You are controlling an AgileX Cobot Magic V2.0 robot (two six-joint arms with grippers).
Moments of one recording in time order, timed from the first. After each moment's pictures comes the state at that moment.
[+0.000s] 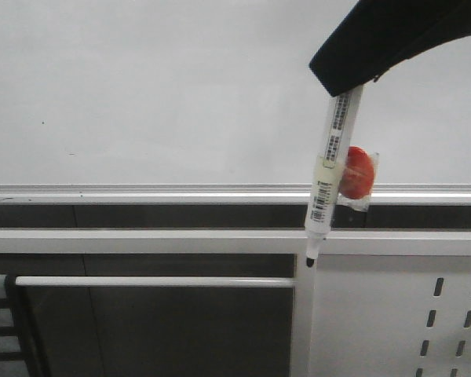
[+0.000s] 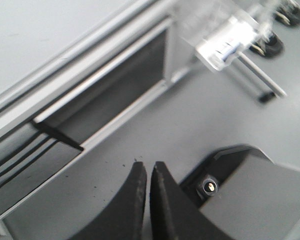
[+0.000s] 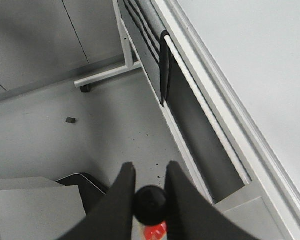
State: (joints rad) left arm -0.56 0.77 -0.88 -0.10 1.08 0.16; right arm 0.40 1.16 -0.87 0.82 0.82 -1.18
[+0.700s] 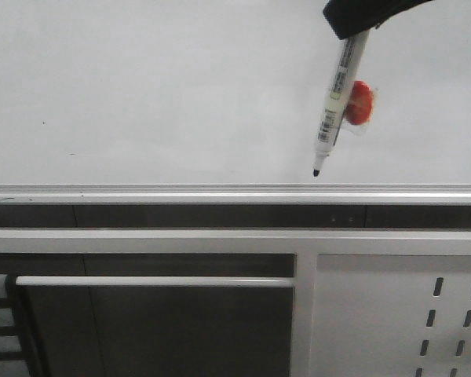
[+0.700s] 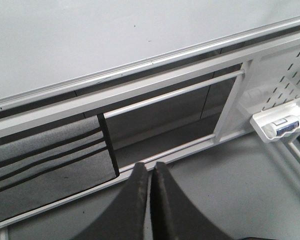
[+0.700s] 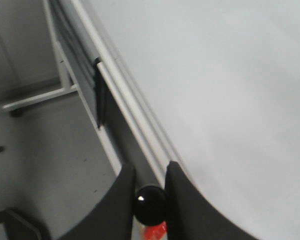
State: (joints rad) left arm -0.56 0.28 -0.62 0.14 1.02 -0.16; right arm 0.40 1.12 -0.87 0.77 0.58 -1.18
